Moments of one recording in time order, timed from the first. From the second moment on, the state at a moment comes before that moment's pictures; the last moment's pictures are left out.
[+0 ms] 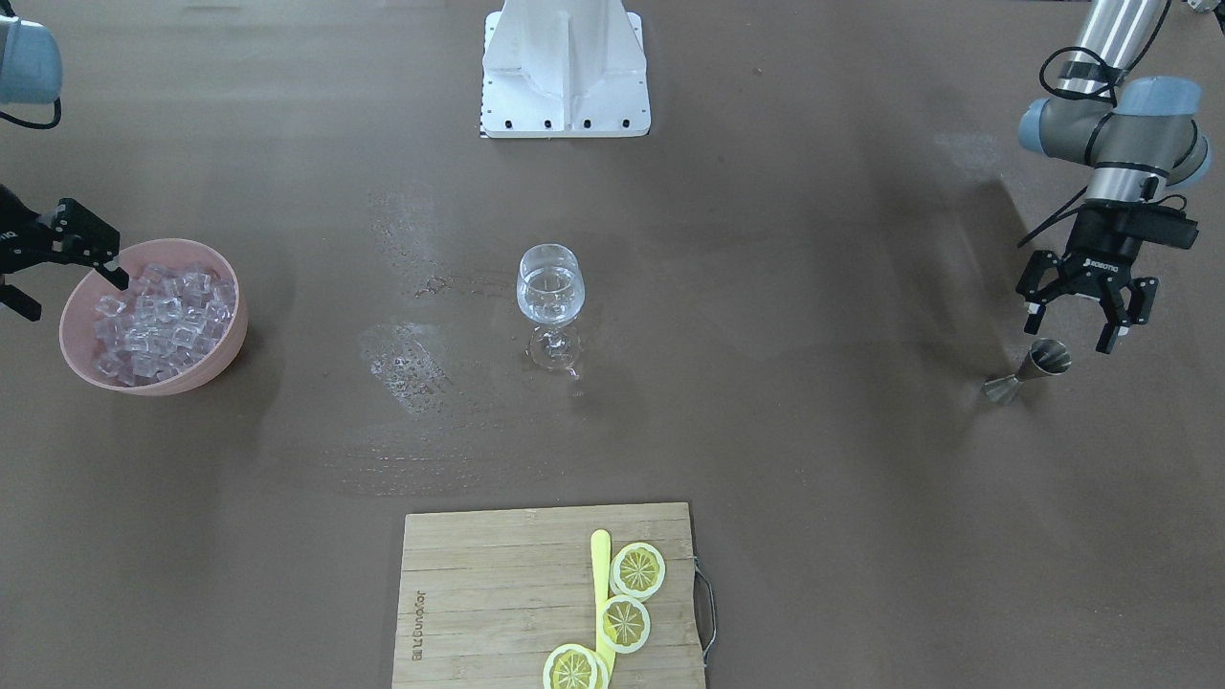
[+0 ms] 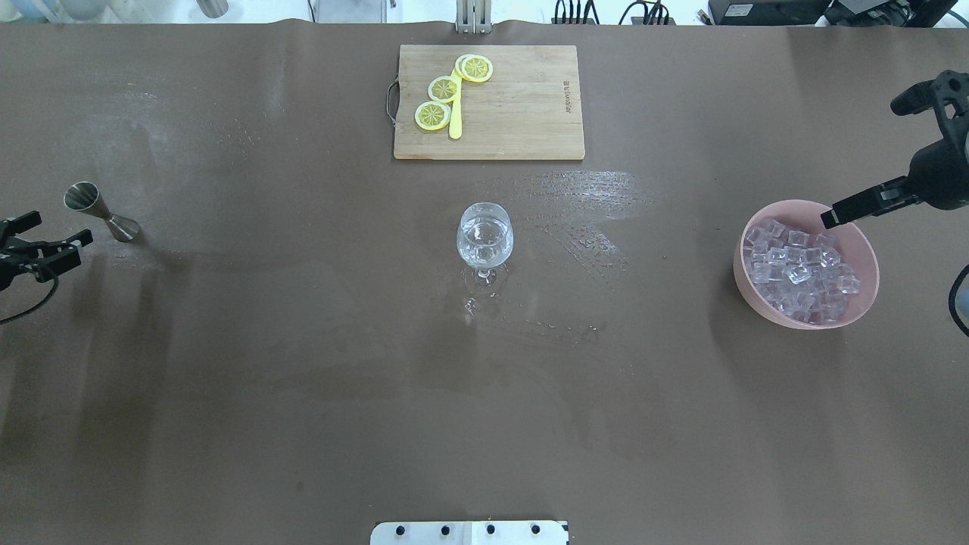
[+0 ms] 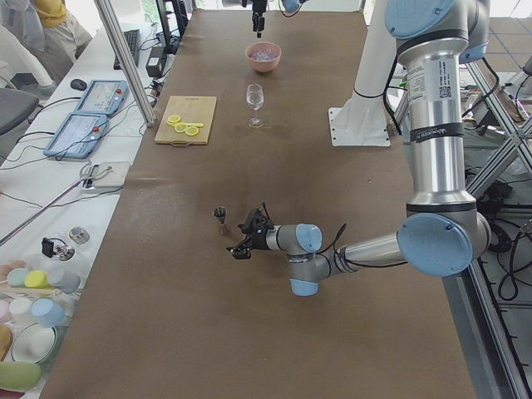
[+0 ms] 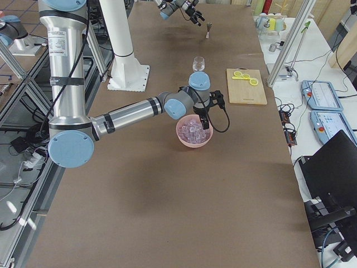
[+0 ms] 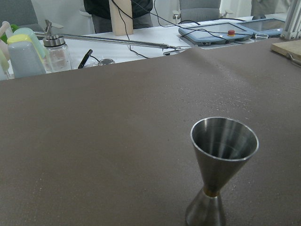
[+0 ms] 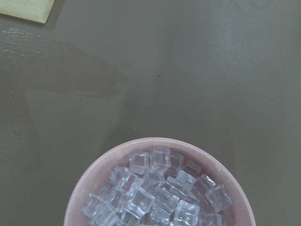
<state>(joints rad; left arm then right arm) -0.76 -1.41 -1.25 -3.43 -1.42 -0.77 1.11 -1.56 1.91 -1.23 2.28 0.49</state>
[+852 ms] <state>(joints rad) -1.18 -1.63 -1.26 -2.85 -1.98 -0.82 1.02 -1.48 1.91 -1.24 2.19 0.65</state>
